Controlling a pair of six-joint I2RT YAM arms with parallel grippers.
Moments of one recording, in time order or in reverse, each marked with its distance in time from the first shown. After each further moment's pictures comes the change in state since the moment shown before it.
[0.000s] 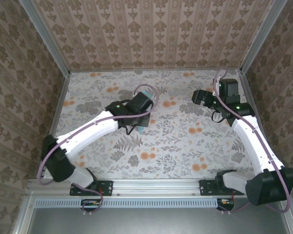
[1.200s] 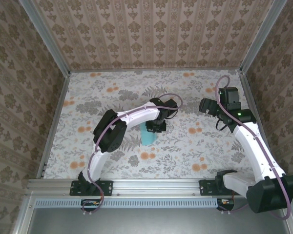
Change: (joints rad) left arm -0.011 0.665 0.381 -0.179 0.158 -0.216; right arm -0.011 -0.065 -0.085 -0.084 0.171 -0.003
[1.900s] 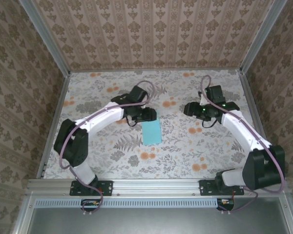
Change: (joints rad) left arm 0.272 -0.514 -0.518 0.525 0.400 0.208; right arm 0.106 0.273 -0.003 0.119 -0.424 0.074
